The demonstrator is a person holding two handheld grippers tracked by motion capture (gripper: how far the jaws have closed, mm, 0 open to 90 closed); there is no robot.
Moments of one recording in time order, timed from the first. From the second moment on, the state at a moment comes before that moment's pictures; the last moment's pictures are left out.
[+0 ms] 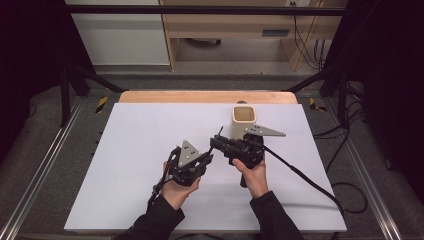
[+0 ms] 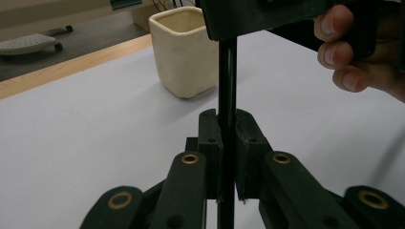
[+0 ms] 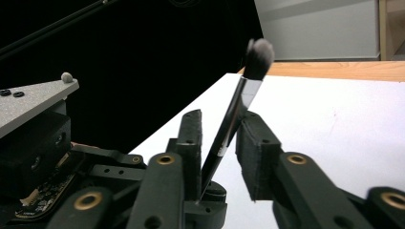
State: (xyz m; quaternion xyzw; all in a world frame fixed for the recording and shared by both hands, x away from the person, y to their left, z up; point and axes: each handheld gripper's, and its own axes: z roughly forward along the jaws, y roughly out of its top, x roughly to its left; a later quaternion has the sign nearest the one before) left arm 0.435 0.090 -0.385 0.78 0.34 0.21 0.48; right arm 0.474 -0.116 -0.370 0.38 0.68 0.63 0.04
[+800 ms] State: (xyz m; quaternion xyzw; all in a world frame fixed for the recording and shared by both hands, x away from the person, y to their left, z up) left arm 0.434 0.087 -0.389 0.78 0.33 0.21 0.48; right arm 0.471 -0.117 -0.369 0.36 0.68 0.64 0.02
